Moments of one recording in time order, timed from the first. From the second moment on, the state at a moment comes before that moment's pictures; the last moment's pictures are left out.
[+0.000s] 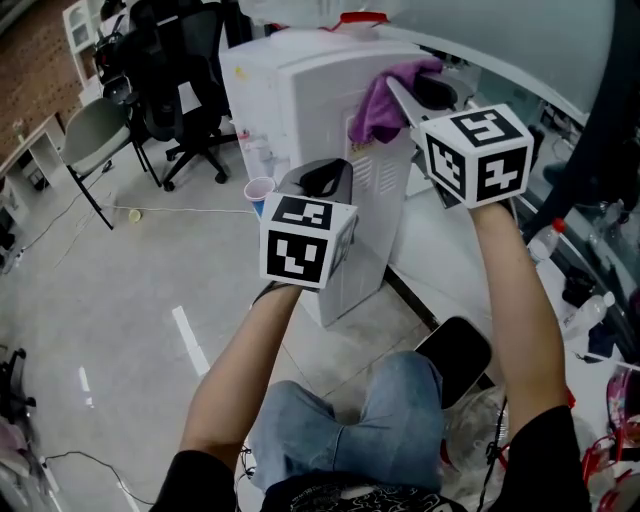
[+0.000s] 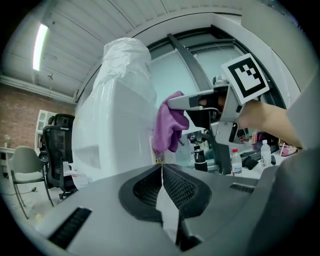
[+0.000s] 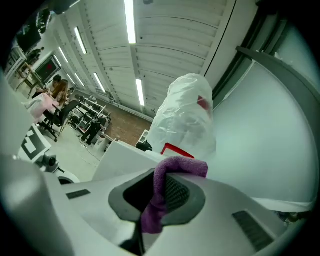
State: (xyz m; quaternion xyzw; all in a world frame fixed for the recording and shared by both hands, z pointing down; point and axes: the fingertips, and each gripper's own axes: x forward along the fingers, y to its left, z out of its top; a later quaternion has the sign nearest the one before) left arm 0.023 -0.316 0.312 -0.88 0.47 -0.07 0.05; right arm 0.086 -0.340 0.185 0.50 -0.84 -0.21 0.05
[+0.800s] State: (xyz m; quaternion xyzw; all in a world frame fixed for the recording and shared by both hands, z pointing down) left arm -0.009 -0.309 0.328 -0.87 0.49 -0.07 0.04; right arm 0.060 -0.351 0.205 0.50 -0.84 -0.21 0.04
